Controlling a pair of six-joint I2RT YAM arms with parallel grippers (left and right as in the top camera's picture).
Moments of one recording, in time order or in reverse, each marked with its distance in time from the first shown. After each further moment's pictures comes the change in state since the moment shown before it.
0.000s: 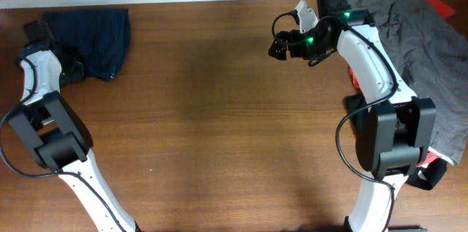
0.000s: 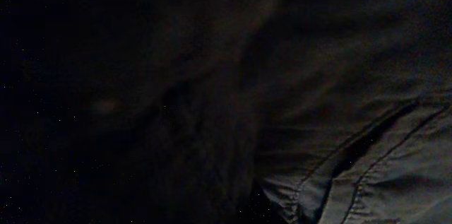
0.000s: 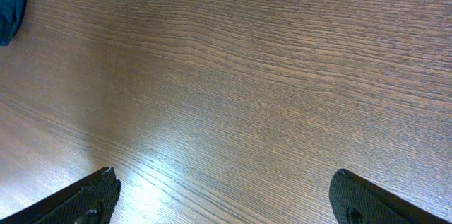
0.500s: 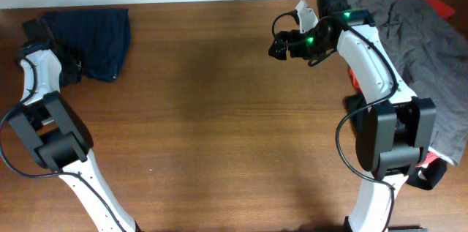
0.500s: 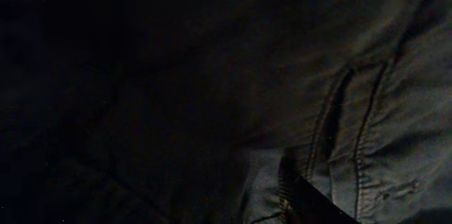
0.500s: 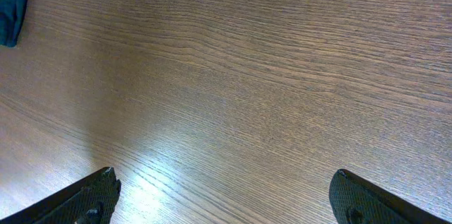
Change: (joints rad) left arm -0.001 -0.004 0.005 0.014 -0.037 0.351; right arm 0.000 0.000 0.000 0.002 0.000 0.000
